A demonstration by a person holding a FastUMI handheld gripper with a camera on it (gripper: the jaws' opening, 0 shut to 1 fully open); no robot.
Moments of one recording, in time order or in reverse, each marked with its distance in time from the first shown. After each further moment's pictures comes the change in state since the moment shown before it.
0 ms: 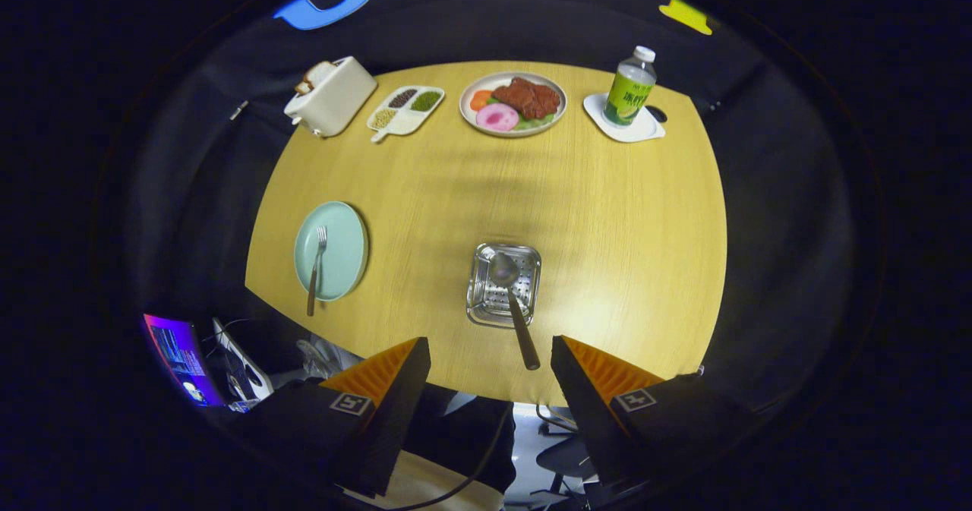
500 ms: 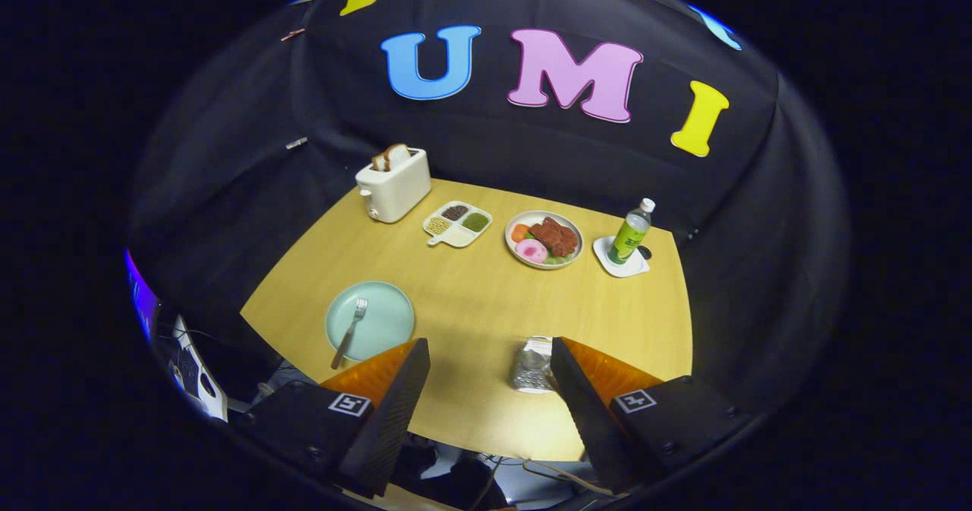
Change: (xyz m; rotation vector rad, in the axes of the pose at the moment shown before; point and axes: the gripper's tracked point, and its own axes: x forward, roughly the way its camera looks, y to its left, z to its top) arm -0.049 0.135 0.020 -0.165 -0.489 -0.040
